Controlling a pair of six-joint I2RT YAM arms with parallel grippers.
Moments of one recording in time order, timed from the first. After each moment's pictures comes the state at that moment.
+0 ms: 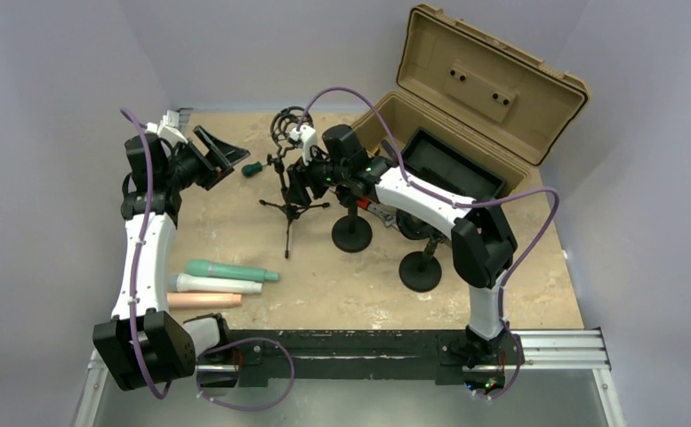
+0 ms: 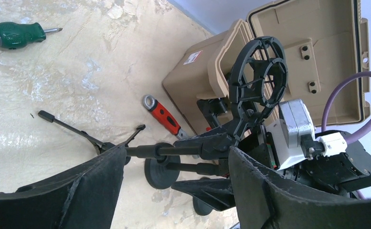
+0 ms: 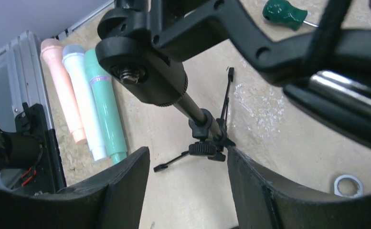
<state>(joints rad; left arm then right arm) 0.23 1.17 1.05 -0.31 0.68 -0.70 0.77 1.94 1.62 -0.20 -0.45 0.07</state>
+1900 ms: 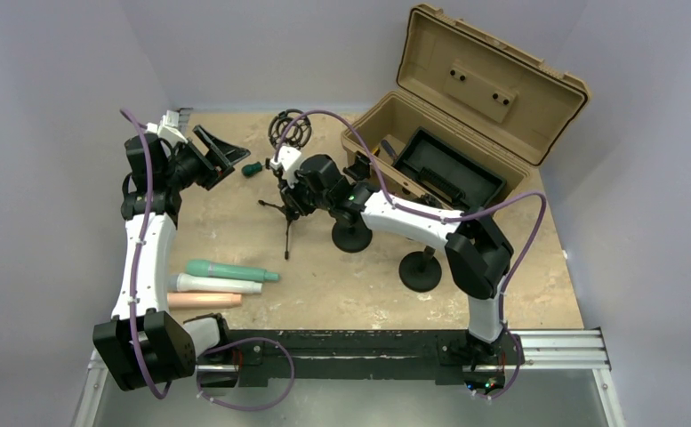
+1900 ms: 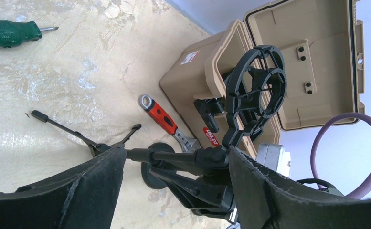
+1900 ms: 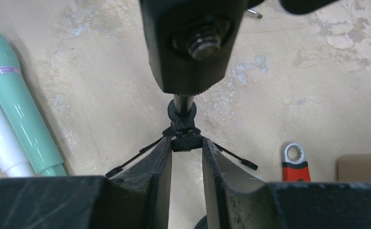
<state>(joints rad) 0.23 1.17 1.05 -0.30 0.69 -0.72 0.94 1.92 1.51 -0.09 0.03 -0.06</state>
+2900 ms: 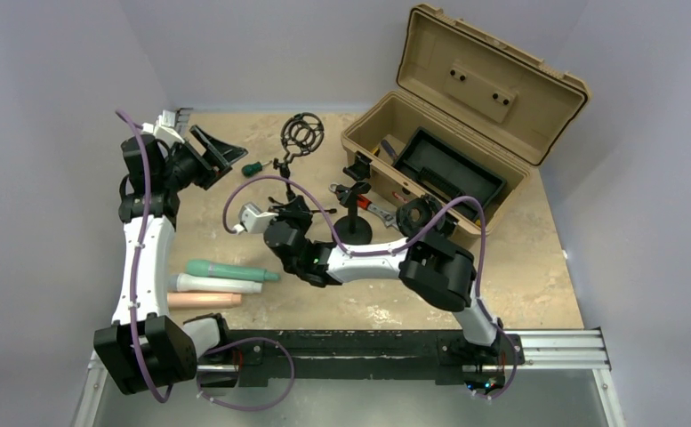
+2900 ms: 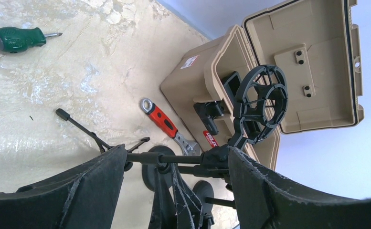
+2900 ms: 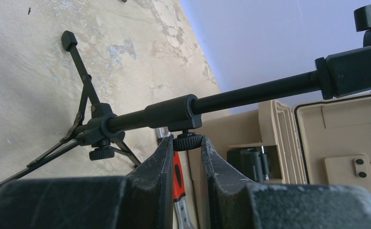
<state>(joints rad) 0.24 1.15 1.05 -0.30 0.68 -0.72 1.22 2.08 1.40 0.41 0.96 -0.79</state>
